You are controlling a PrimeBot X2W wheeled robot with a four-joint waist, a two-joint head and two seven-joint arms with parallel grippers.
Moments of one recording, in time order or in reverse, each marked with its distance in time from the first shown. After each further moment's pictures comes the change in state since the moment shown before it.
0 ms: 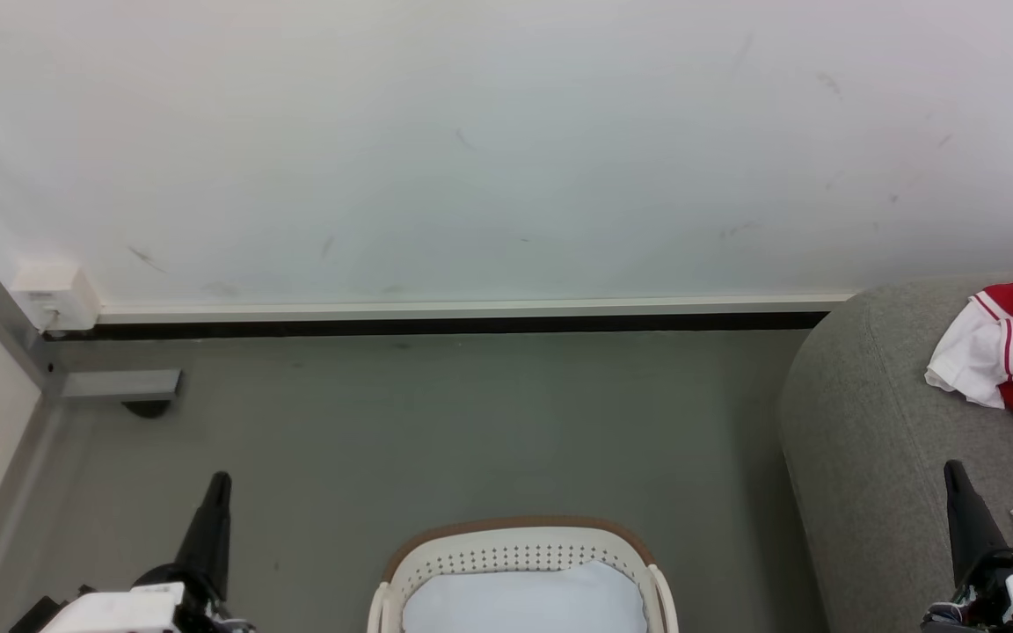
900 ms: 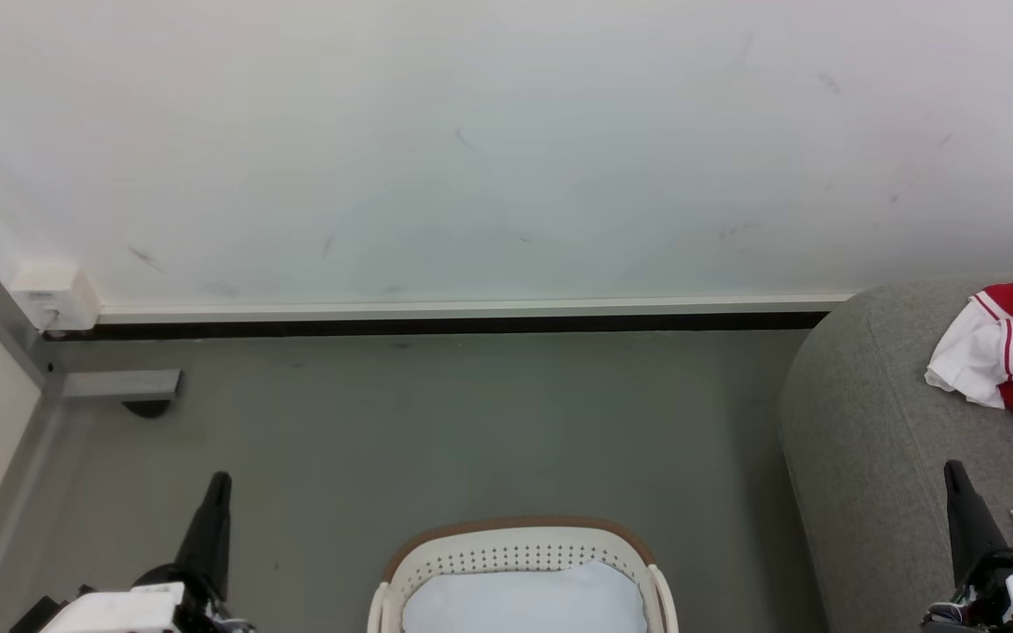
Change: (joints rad) left arm 0.000 0.000 0.000 0.000 0.000 0.000 0.000; right arm 0.000 0.000 0.000 0.000 0.000 0.000 0.000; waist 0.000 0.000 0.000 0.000
